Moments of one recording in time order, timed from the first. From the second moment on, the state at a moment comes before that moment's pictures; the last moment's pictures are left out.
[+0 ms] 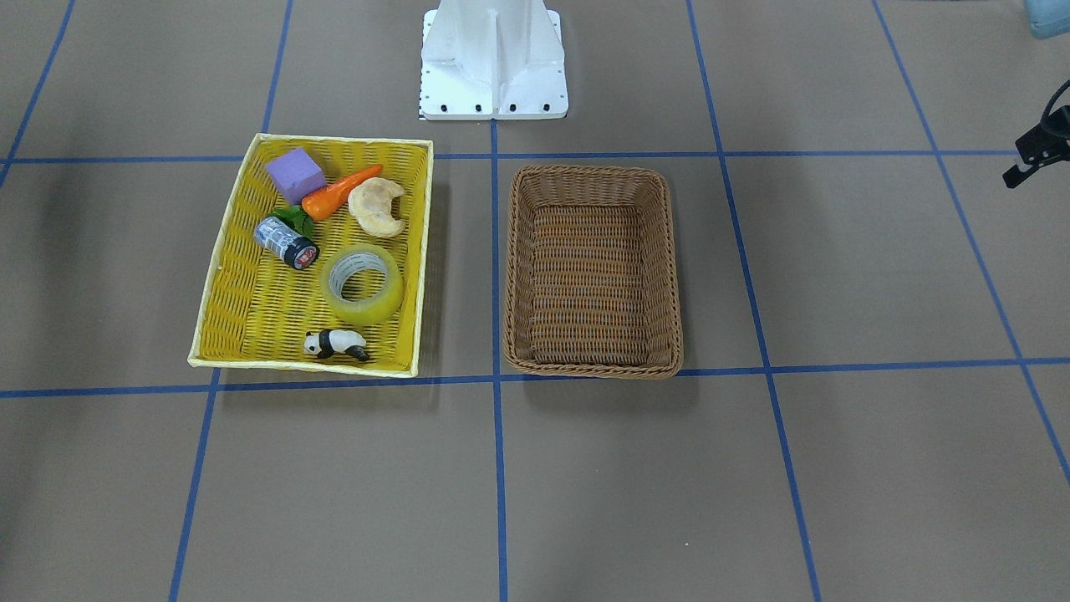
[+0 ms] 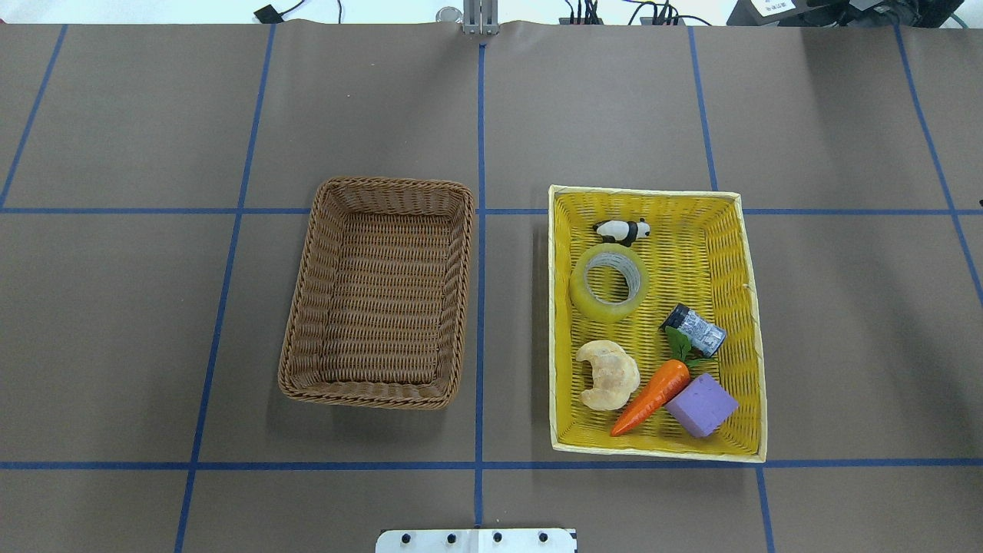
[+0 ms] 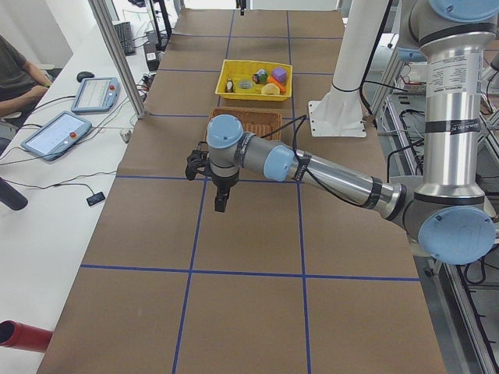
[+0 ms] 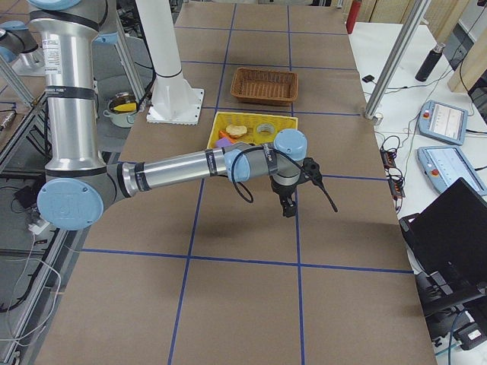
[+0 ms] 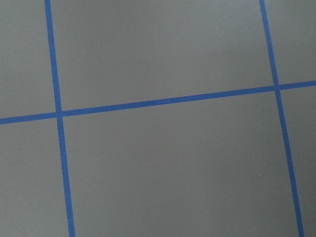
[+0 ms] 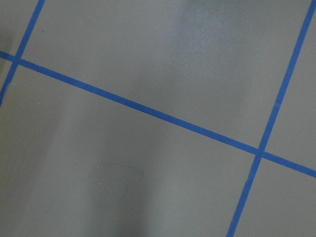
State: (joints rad) left arm -1.41 -1.50 -1.96 -1.58 -2.42 -0.23; right arm 1.38 -1.56 1.79 -1.53 2.42 -0.02
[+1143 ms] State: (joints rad) left arm -1.41 -1.50 -1.98 -1.58 -2.42 -0.25; right arm 0.83 -1.31 1.84 -1.21 2.19 0.88
